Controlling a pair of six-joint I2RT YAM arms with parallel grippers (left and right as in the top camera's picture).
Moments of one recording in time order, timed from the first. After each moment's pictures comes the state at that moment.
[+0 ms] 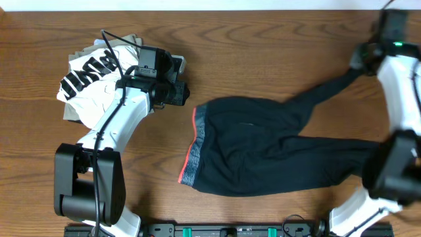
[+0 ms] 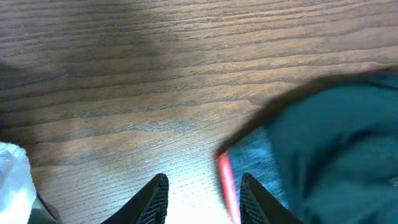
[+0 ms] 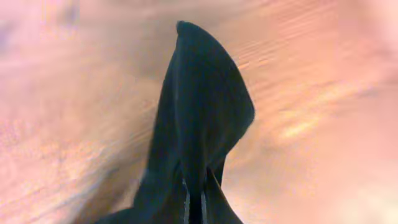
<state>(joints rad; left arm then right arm) -0.18 1.75 1.19 -0.54 0.30 -0.02 -0.23 1.85 1.64 -0.75 0.27 0.16</state>
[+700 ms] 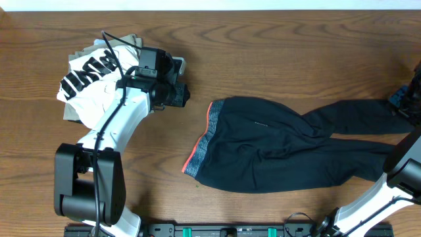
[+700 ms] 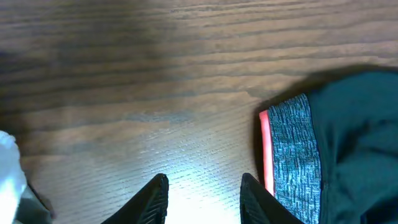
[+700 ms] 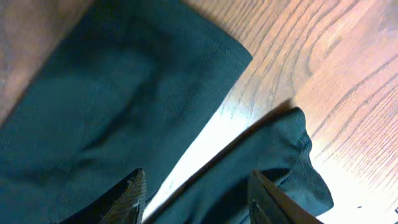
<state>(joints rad) -0.19 1.75 1.19 -0.57 0.31 -0.03 -0.54 2.03 1.64 -1.09 0.30 0.35</state>
